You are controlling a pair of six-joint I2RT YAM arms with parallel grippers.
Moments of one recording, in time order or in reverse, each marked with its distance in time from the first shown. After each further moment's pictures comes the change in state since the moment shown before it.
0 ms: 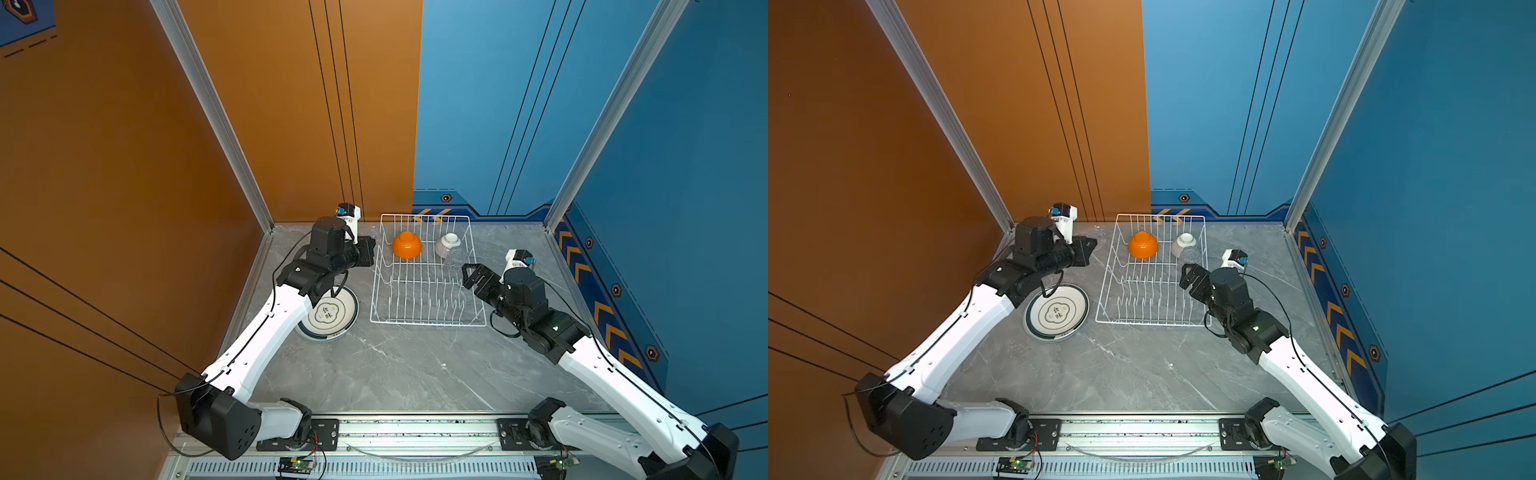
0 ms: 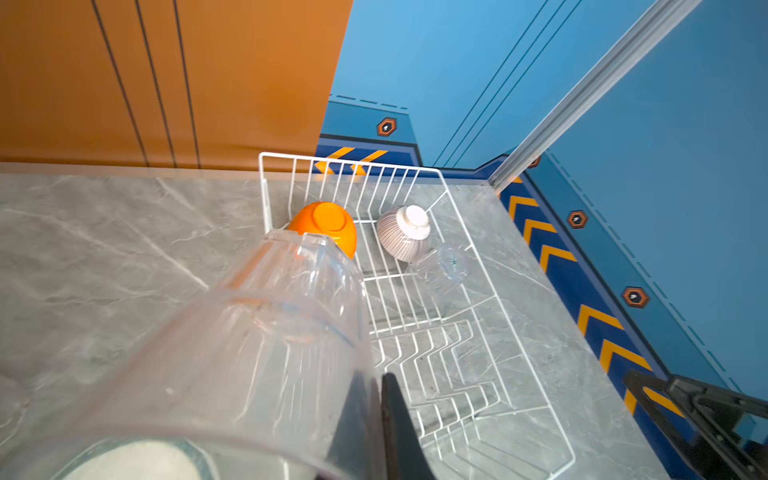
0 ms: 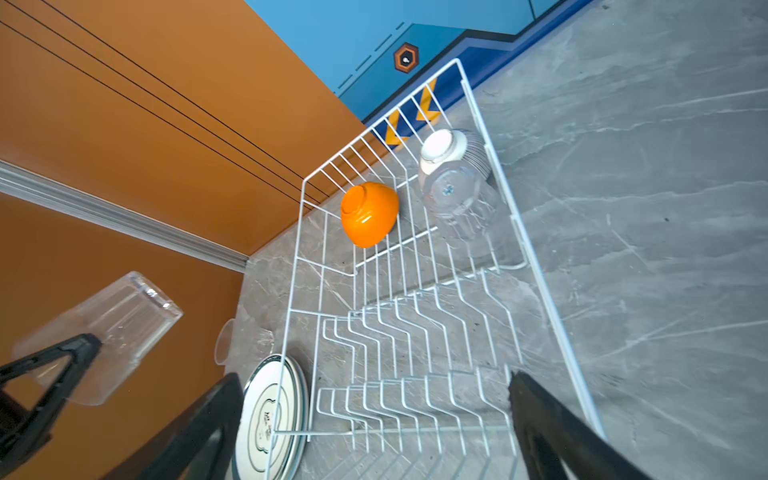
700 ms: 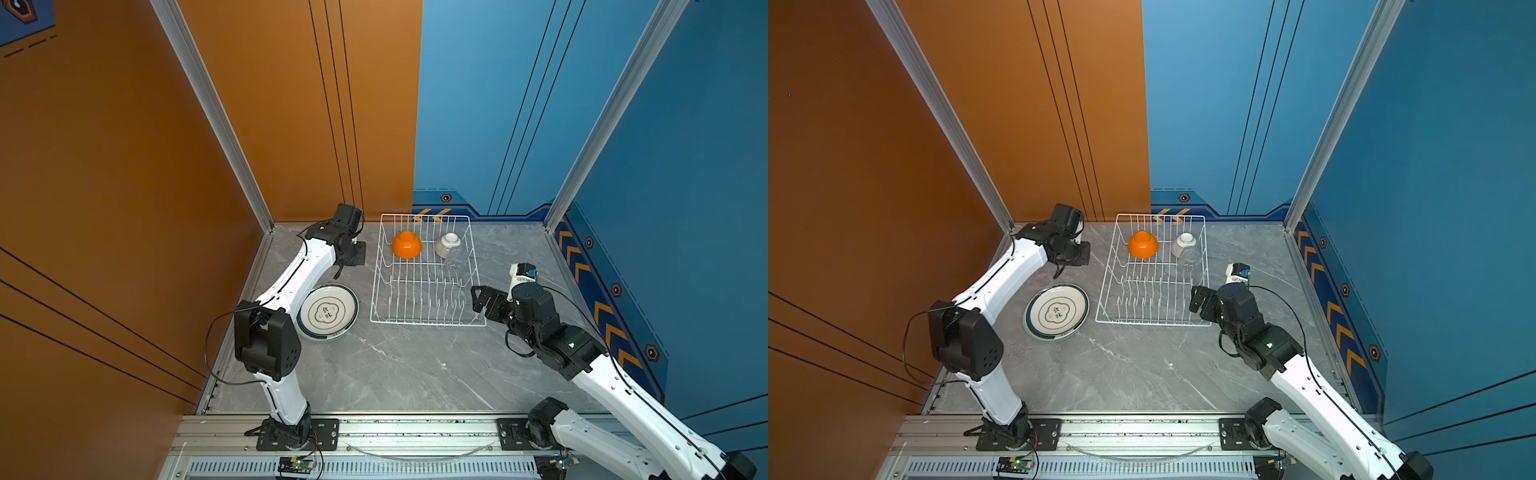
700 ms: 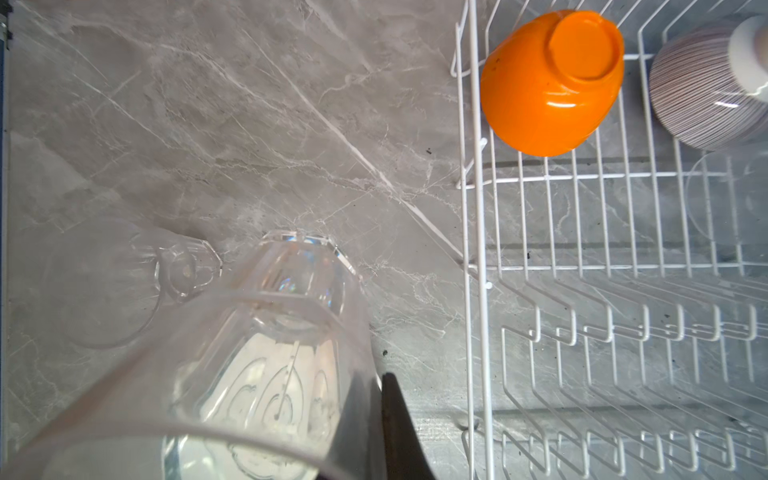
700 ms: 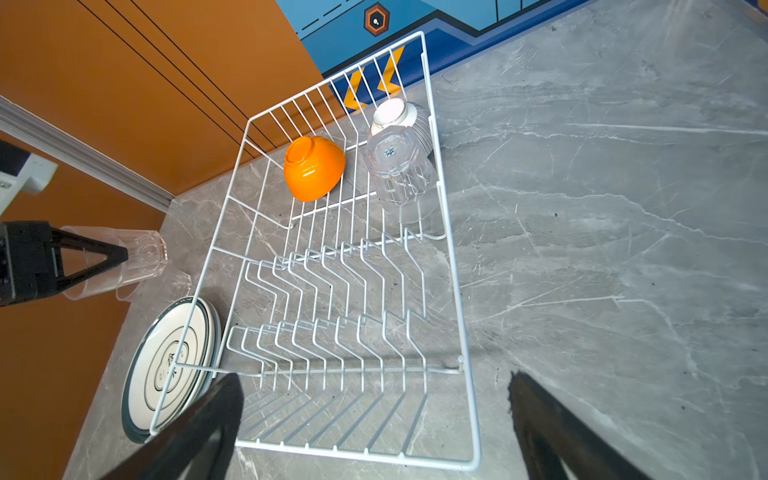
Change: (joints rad) left arm 0.093 0.474 0.348 -0.453 -0.206 0.127; right arm -0.003 -0.126 -0.039 -0.192 0.013 -0.219
